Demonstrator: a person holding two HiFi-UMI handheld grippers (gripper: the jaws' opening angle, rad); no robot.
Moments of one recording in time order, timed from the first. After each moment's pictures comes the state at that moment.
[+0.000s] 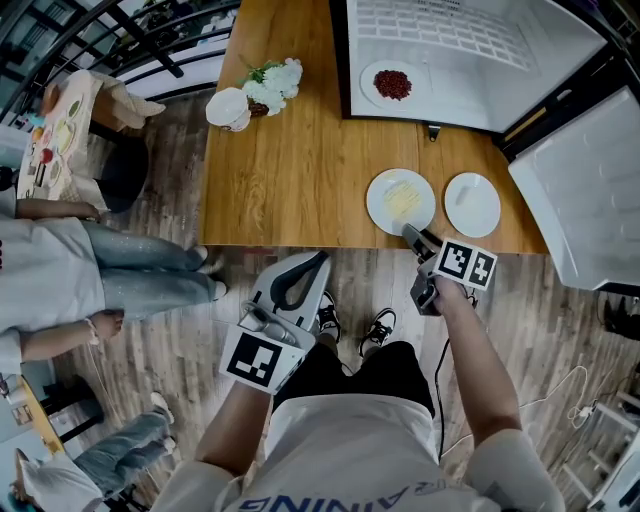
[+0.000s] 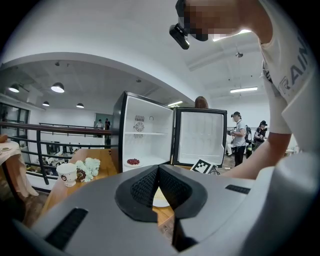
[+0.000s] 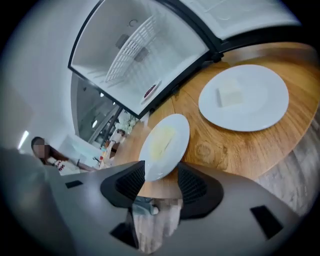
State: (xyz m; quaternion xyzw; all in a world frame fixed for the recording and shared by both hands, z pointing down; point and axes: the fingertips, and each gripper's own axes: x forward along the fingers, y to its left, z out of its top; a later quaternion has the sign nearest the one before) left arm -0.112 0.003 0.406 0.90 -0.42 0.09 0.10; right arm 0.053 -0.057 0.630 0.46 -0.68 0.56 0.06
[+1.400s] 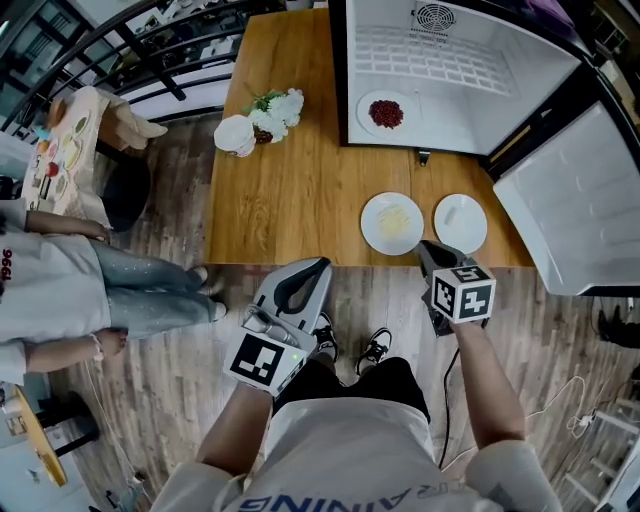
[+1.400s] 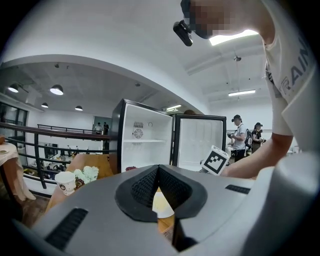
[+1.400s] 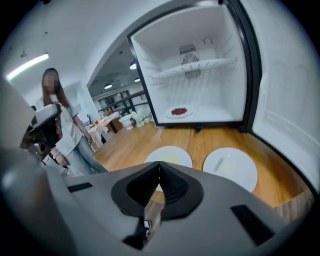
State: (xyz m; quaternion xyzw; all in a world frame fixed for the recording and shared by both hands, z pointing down) left arm -0.112 -0.005 0.379 0.91 -0.41 0.07 0.07; right arm 0.064 -0.052 0.544 0.48 -0.78 0.32 0.24
